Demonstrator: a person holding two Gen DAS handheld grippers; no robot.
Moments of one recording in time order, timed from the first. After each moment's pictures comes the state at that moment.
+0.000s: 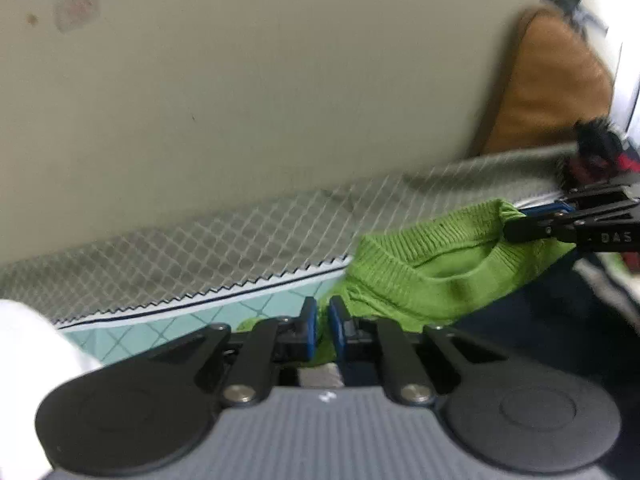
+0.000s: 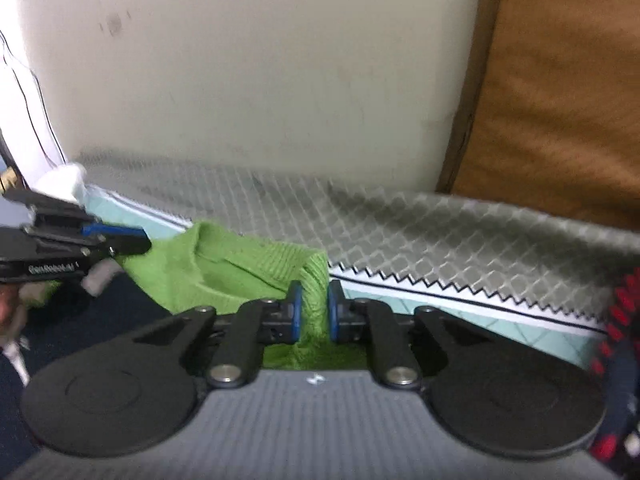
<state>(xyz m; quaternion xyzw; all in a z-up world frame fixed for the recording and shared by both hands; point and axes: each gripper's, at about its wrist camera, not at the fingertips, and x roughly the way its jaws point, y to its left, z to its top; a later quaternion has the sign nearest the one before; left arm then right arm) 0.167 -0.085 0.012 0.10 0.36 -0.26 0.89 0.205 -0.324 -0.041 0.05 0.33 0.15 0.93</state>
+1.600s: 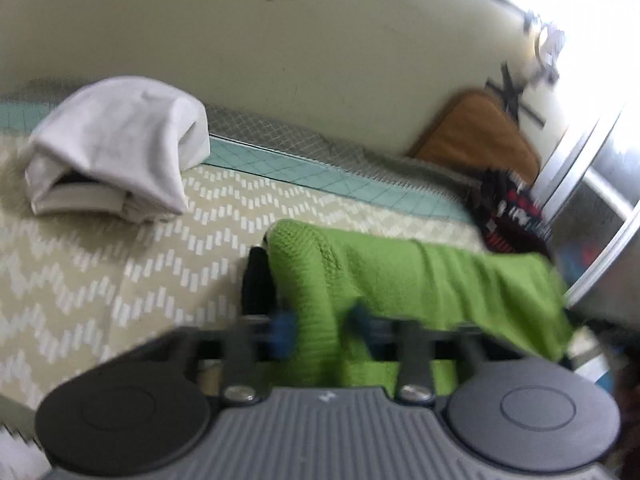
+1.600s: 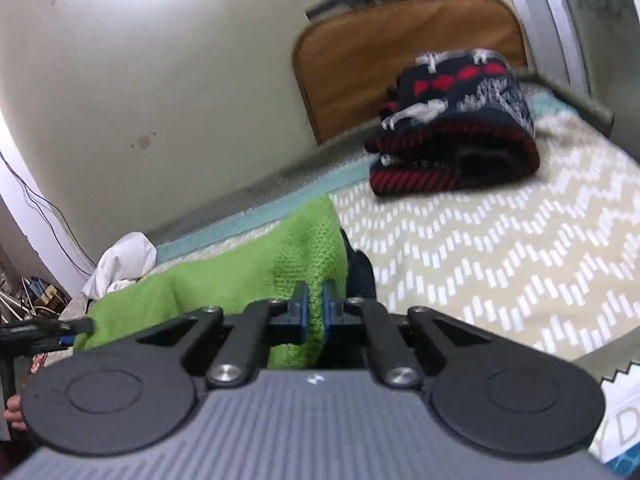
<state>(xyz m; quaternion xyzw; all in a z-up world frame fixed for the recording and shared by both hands) -0.035 0.040 0.004 -0.09 0.36 -0.26 0.89 -0.092 -0.358 -0.041 0.24 0.21 0.03 0.95</state>
